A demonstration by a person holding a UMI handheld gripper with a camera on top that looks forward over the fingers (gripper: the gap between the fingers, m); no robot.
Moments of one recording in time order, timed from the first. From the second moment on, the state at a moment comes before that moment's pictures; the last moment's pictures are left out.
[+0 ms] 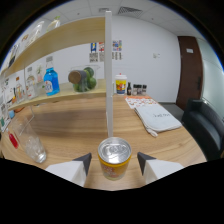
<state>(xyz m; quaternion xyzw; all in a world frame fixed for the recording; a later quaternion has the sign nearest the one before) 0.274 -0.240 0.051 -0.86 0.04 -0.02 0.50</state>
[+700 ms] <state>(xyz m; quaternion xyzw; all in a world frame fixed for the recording) 0.037 -0.295 0.156 -0.82 0.03 0.03 0.57</state>
